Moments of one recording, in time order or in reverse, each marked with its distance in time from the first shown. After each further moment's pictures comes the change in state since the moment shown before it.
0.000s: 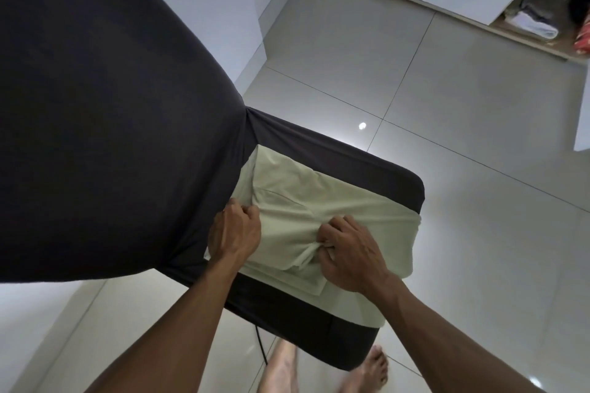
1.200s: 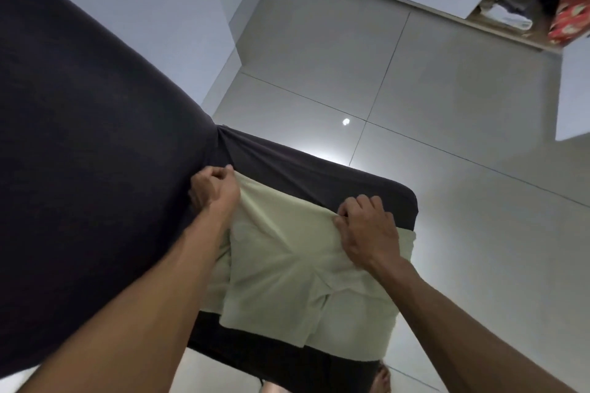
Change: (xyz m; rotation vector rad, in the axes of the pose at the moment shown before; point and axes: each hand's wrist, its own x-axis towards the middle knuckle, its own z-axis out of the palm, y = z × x) left_hand 0.112 0.064 -0.003 -0.398 0.143 -0.203; right_hand 0.065 0.046 -0.022 -0.137 0.067 0.377
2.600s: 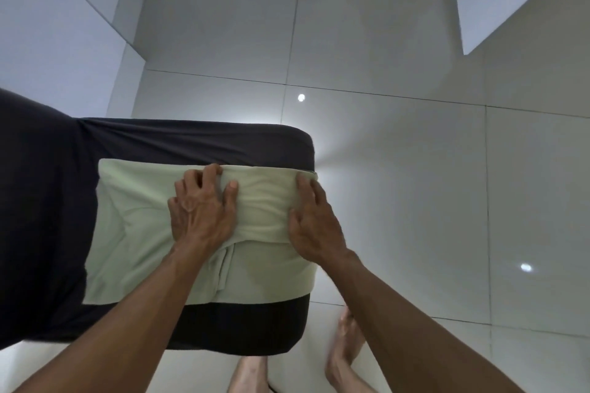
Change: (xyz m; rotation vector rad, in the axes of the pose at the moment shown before) left_hand -0.169 -0.037 0.083 0.582 -0.187 0.844; right_hand -0.106 0.102 0.032 0.581 -0.069 0.281
